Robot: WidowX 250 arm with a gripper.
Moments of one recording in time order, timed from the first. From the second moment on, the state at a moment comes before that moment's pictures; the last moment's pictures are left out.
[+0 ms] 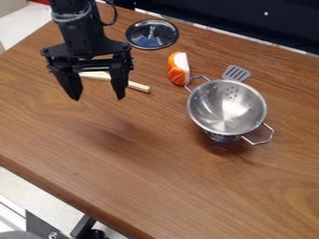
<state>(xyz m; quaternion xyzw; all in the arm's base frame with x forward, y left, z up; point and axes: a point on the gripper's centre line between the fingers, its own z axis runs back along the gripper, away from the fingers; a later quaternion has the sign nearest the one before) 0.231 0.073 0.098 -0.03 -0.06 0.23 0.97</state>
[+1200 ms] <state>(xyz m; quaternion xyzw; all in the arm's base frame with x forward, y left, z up) 0.327 0.058 0.118 -0.06 -0.09 0.38 0.92</state>
